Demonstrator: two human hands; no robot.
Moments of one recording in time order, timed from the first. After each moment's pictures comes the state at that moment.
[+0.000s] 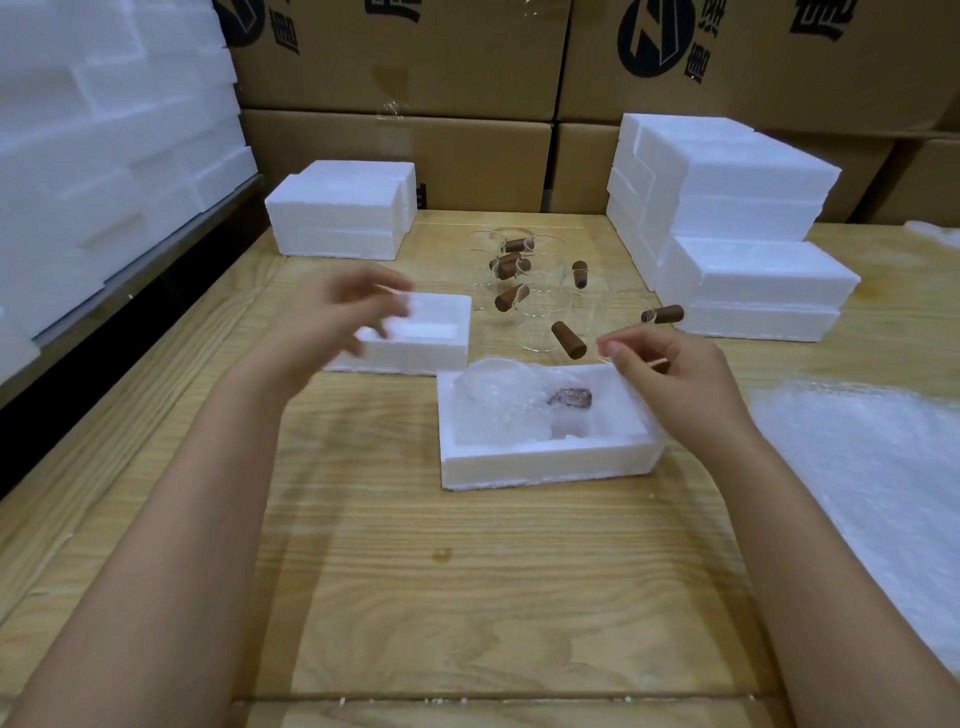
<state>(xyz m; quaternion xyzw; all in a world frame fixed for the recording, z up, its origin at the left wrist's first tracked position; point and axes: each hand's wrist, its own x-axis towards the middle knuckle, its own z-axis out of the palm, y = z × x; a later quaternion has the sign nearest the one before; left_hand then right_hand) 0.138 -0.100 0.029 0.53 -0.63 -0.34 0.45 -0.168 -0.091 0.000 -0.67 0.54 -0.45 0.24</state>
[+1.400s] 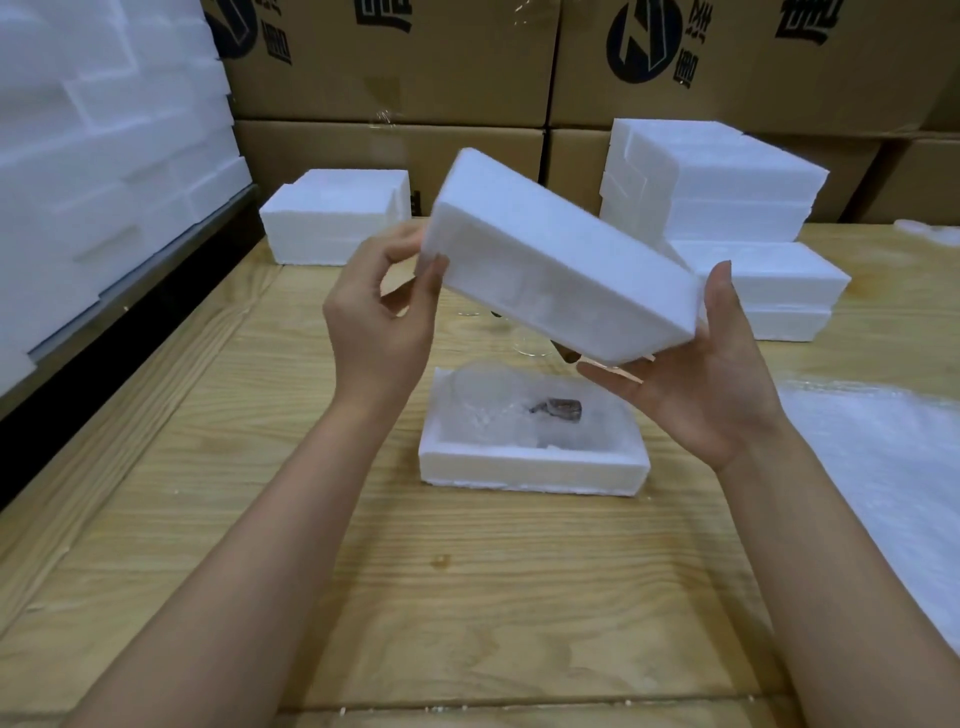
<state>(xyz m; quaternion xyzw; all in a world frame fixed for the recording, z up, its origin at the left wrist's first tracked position) 0.068 -0.095 0.021 0.39 -0.59 -0.07 0.71 -0.167 -0.080 0.025 -0.45 0.31 -0.56 0.63</state>
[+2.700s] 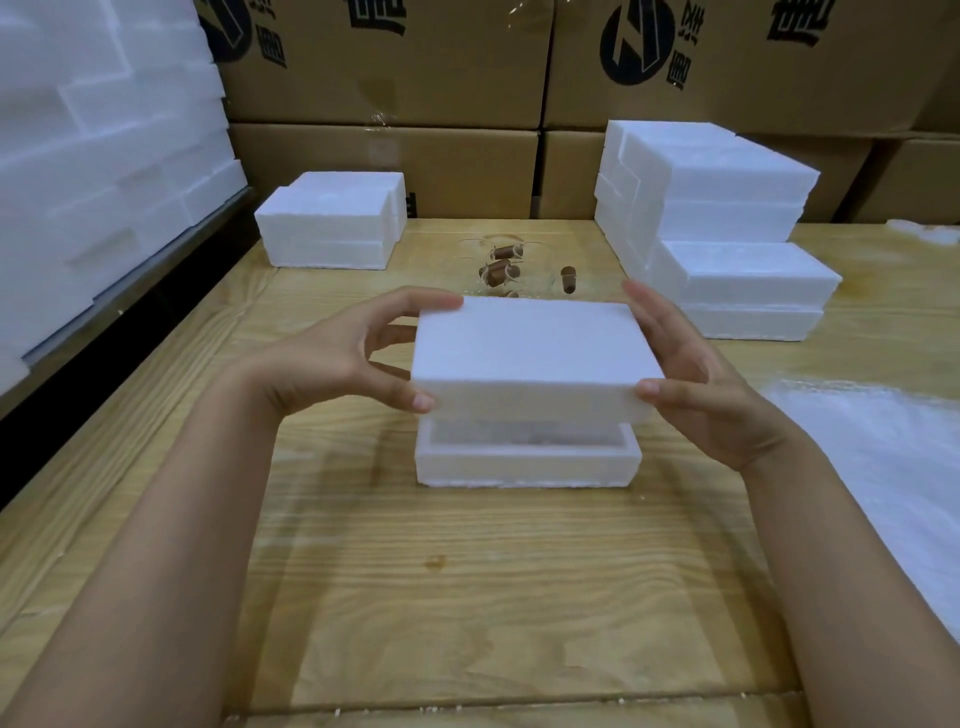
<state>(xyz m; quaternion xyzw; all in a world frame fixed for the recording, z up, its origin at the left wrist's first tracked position) 0.129 -0.090 0.038 0.40 -0.73 -0.48 0.27 -0.199 -0.089 0.004 -0.66 0.31 -0.42 0.54</state>
